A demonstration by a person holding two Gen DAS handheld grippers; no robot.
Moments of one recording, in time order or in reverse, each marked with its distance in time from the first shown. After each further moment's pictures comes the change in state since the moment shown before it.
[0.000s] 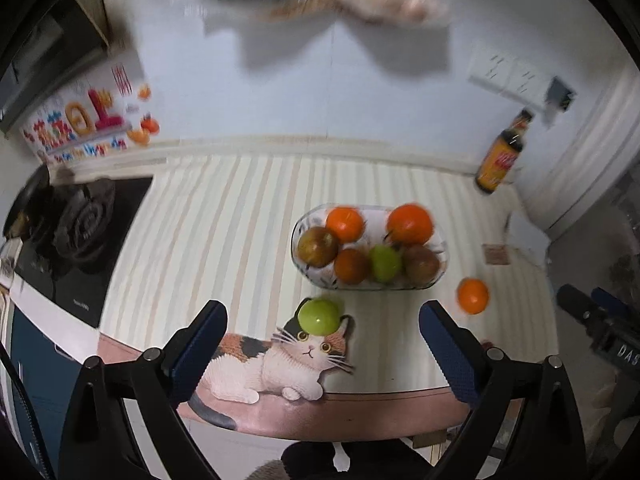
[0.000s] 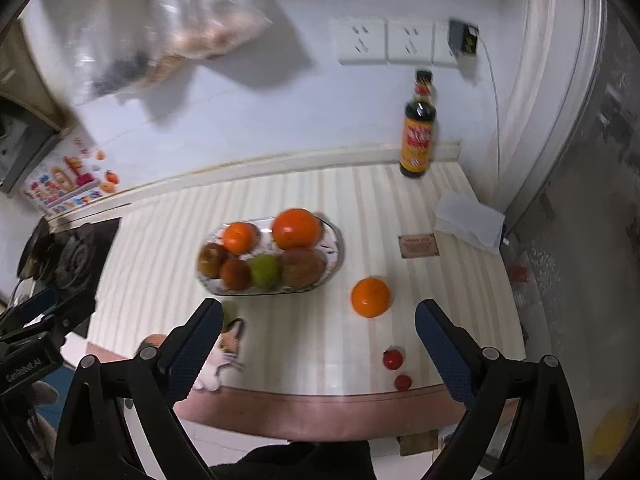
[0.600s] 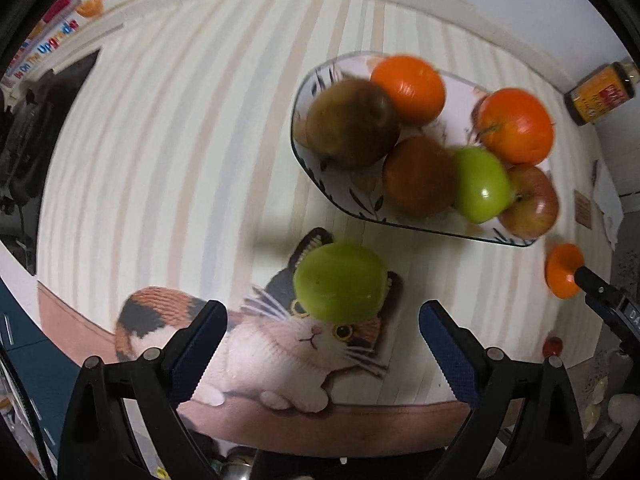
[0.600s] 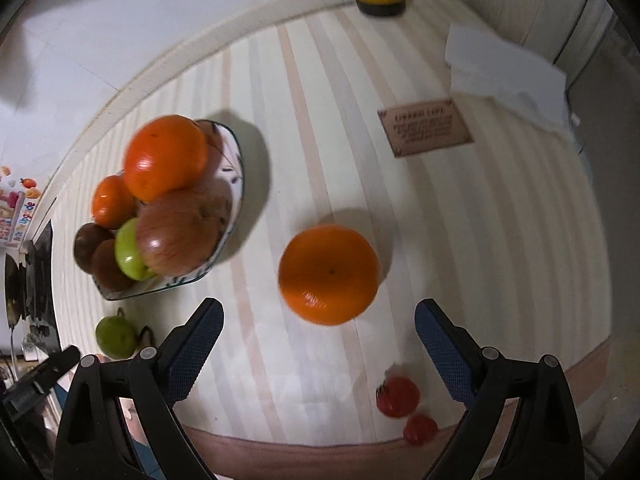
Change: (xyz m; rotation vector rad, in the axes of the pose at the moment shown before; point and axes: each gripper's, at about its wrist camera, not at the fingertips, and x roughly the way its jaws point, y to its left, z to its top) left arm 0.196 0.012 -0.016 -0.094 0.442 0.020; right arm 0.239 -0.081 -0.013 0.211 0.360 0.037
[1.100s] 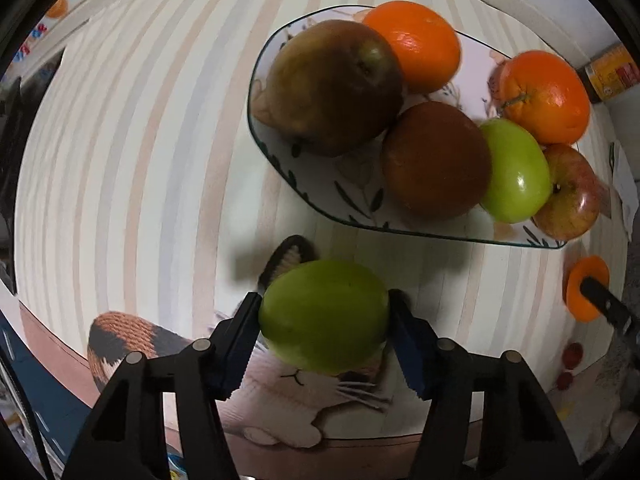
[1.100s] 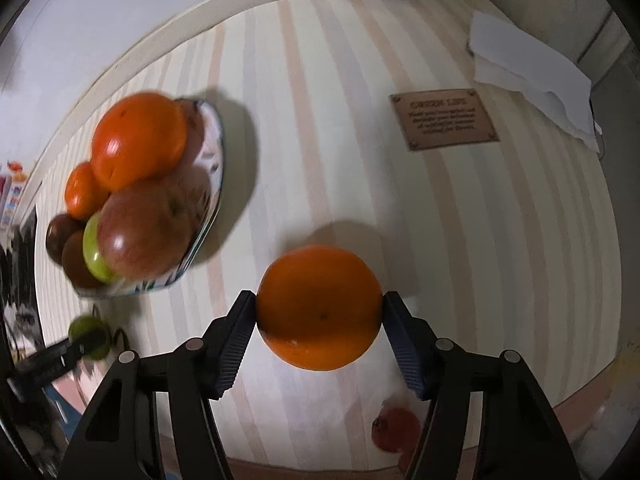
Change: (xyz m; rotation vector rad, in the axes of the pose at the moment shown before) left arm 0.041 -0.015 0.007 0.055 0.044 0.001; right arm 0.031 0.017 -0.001 -0.082 0.040 -0.030
